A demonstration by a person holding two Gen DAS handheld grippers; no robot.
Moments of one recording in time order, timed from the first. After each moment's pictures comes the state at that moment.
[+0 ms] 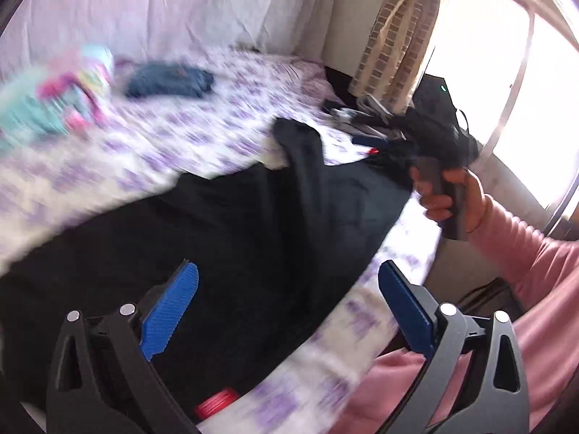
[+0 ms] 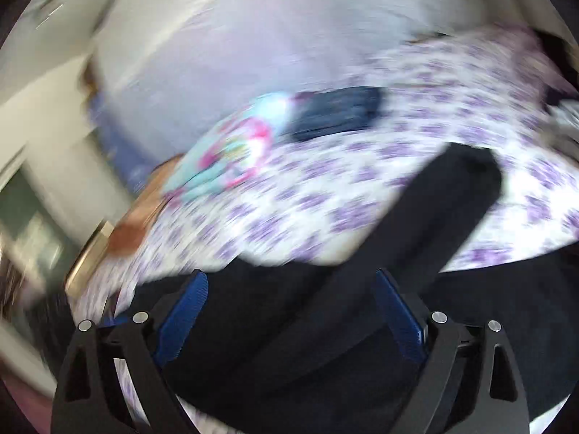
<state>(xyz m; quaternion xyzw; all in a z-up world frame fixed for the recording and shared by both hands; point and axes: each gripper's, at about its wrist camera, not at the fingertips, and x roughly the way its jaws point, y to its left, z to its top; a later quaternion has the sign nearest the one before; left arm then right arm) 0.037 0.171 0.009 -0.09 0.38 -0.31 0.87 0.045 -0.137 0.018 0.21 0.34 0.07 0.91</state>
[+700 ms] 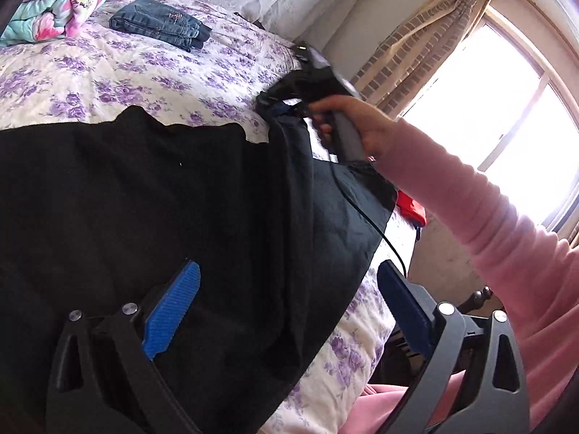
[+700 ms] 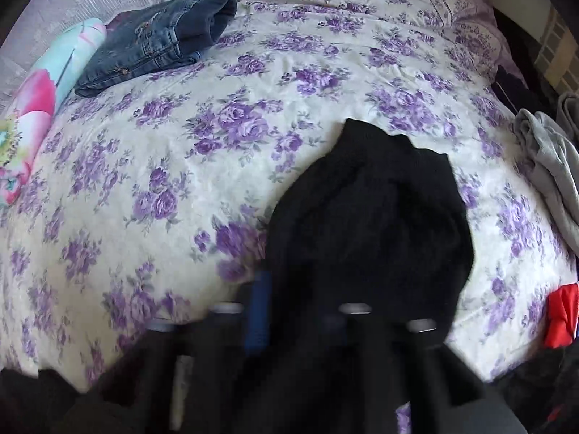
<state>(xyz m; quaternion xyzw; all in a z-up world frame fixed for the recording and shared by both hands) 0.075 0.156 -0.052 -0.20 0.39 -0.35 0.83 0.239 -0.207 -0.074 0.10 0.54 -0.18 0.81</state>
